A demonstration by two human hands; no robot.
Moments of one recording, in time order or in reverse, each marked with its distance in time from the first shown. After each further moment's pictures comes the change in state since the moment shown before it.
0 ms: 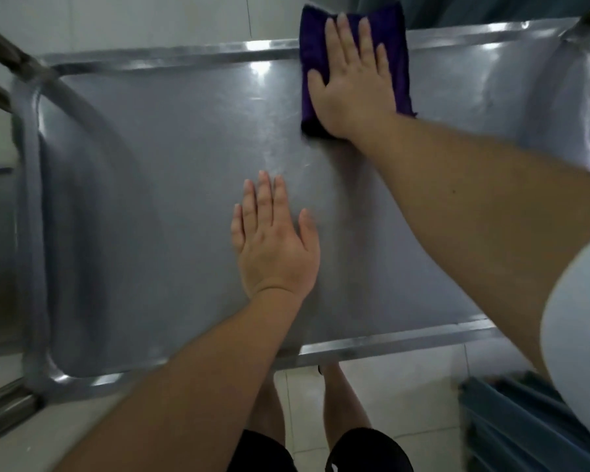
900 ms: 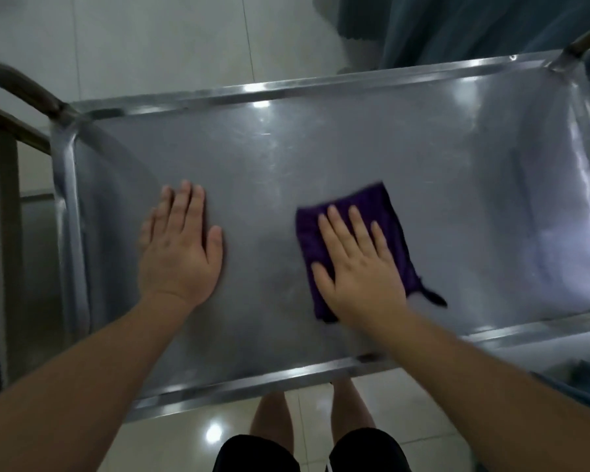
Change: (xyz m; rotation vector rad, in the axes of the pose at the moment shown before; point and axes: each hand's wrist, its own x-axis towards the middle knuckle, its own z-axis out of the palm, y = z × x) left_hand 0.070 -0.147 -0.078 0.163 0.010 0.177; right_hand -0.216 -0.026 0.043 -0.042 -0.114 -0.133
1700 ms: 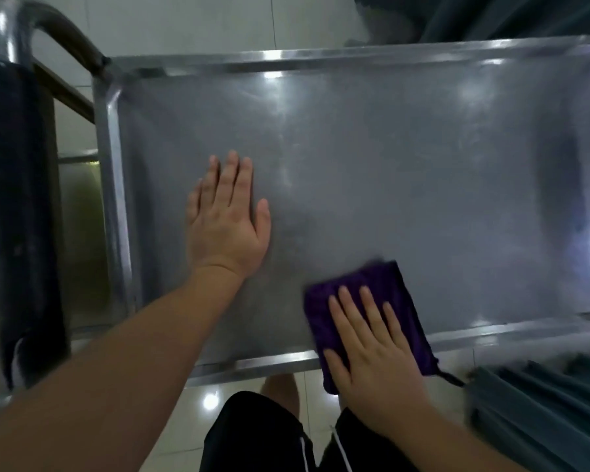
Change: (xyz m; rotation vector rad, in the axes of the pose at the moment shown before) left_hand 0.000 -0.001 0.003 -0.041 0.040 -0.024; right_hand -0.129 -0.068 0.038 -0.033 -0.110 -0.073
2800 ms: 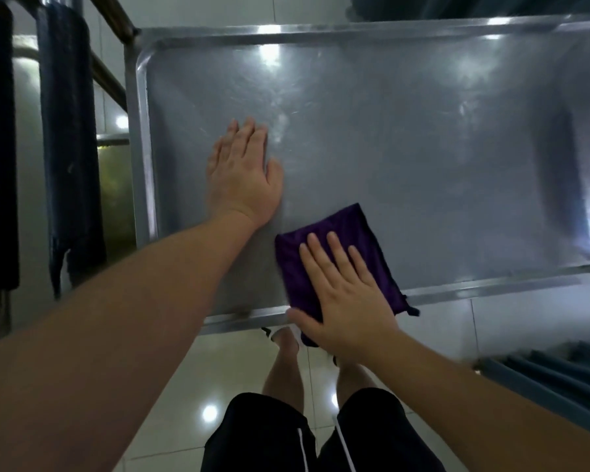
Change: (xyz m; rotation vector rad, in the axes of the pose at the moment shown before) left_hand -0.003 -0.004 -0.017 -0.192 -0.125 0.020; right_hand 0.030 -0.051 0.002 0.040 0.081 -0.123
